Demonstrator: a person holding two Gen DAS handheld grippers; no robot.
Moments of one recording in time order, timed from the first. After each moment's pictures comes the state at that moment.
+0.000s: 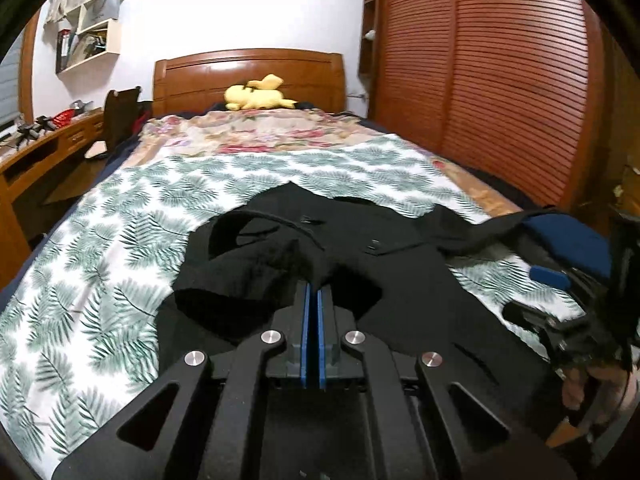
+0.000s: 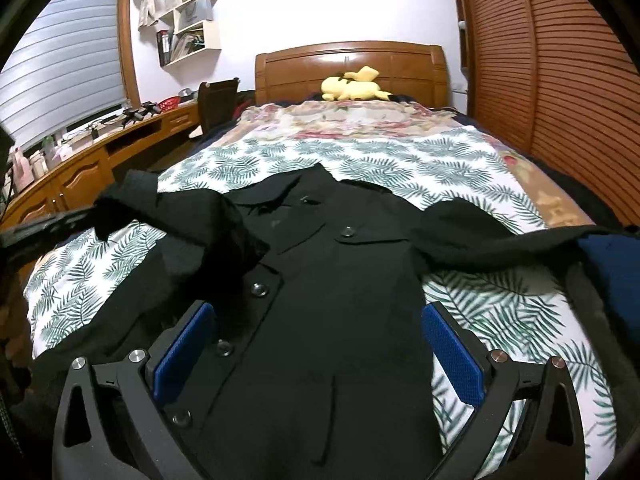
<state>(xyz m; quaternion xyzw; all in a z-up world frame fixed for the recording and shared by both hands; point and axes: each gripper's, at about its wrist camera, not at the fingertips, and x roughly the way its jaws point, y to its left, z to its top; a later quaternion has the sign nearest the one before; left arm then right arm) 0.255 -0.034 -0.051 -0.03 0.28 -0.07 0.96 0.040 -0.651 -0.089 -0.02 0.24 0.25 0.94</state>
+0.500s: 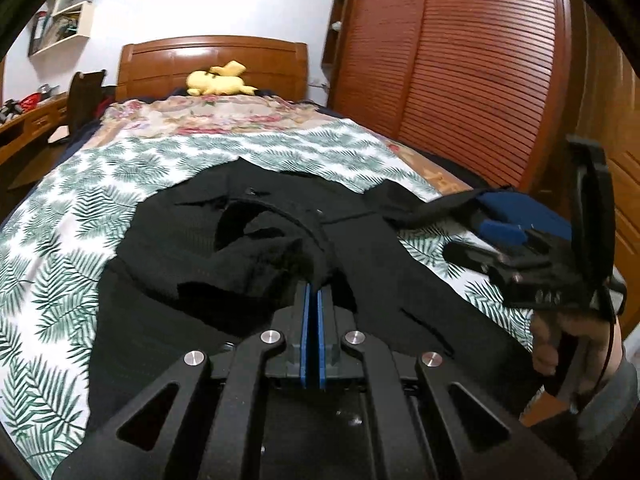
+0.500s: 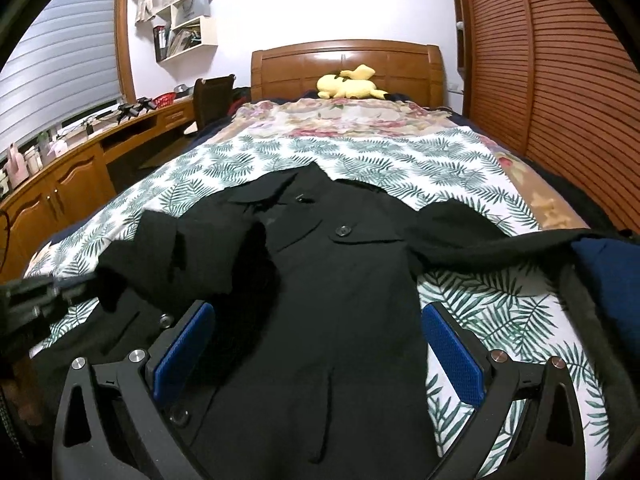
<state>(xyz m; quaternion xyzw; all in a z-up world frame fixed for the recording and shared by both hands) 0.238 -0.073 -0.073 -0.05 0.30 -0.14 0.94 0.045 -0.649 -0.076 -0.02 0.24 0.24 0.94</state>
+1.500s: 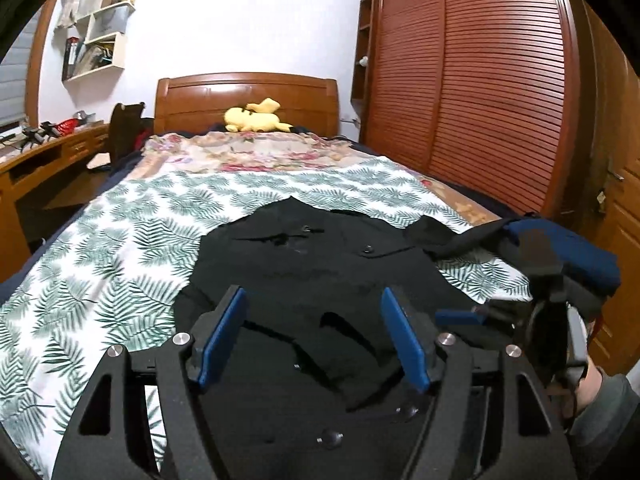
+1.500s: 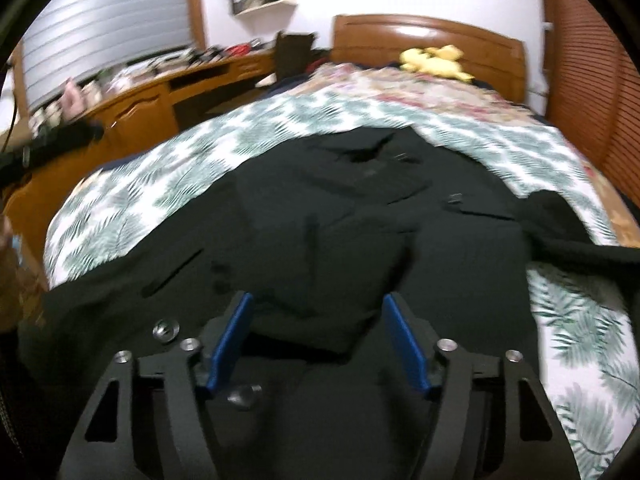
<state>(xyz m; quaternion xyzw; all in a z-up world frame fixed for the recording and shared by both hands) 0.197 -0.010 -0.044 -0.03 0.24 -0.08 0.97 0.022 -0.555 -0.121 -0.11 0.28 0.38 0.88</state>
